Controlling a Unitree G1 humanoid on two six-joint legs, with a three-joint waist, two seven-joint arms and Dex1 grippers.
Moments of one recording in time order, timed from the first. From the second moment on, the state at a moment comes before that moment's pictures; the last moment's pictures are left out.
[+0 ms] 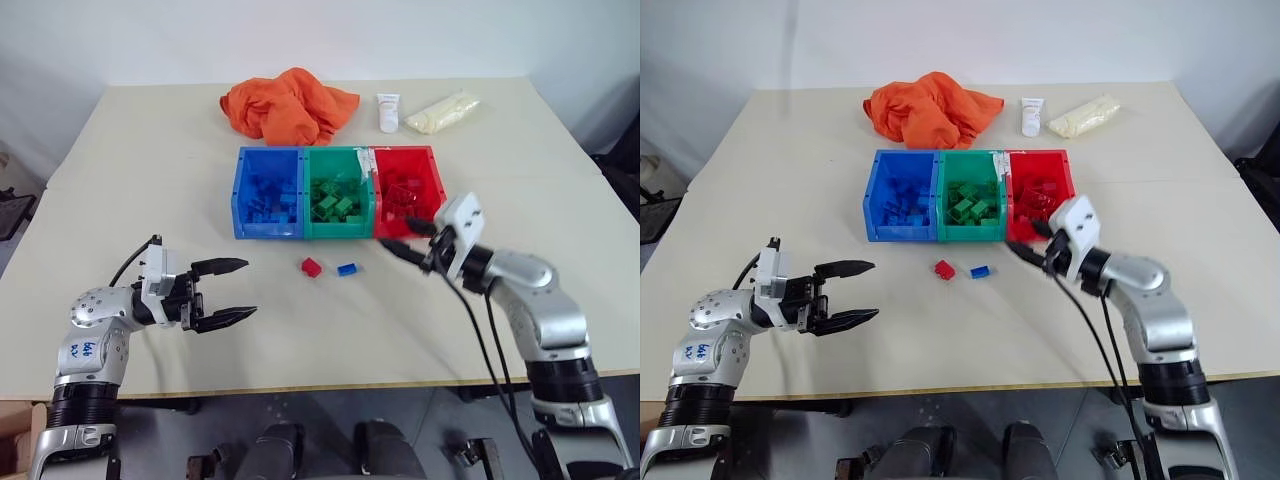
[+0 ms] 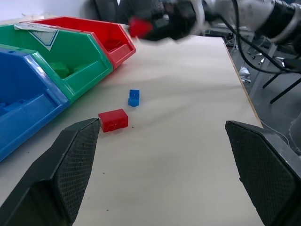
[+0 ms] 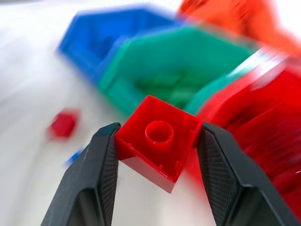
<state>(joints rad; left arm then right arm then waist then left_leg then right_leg) -0.30 0.60 0.19 0.18 -0.53 0.07 -1.34 -0.56 -0.52 -0.05 -0.02 0.32 0.38 0.78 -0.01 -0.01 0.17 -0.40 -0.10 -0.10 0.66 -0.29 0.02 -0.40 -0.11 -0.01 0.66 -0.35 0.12</state>
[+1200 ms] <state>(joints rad) -0.30 0.58 0.18 0.20 -0.53 0.05 -1.33 -0.56 -0.81 -0.03 0.18 0.37 0.20 1.37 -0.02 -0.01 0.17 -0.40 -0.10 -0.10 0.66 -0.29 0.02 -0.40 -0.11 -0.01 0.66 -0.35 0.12</state>
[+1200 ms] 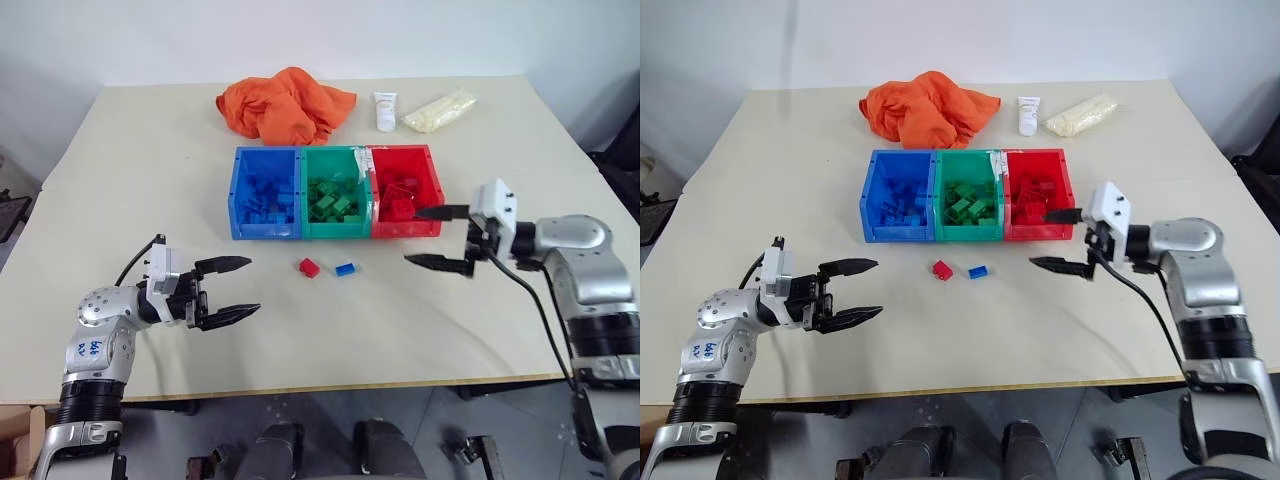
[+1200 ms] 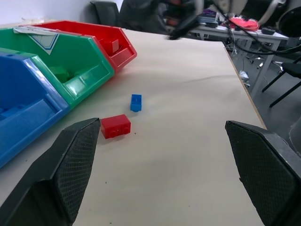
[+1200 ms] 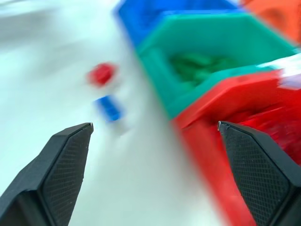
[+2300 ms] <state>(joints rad) -0.10 0.75 0.31 -0.09 -0.53 0.22 -1.13 -0.43 -0.94 -0.14 0.19 0.43 0.18 1.46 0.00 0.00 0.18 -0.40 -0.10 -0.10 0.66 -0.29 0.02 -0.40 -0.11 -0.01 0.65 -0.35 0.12</state>
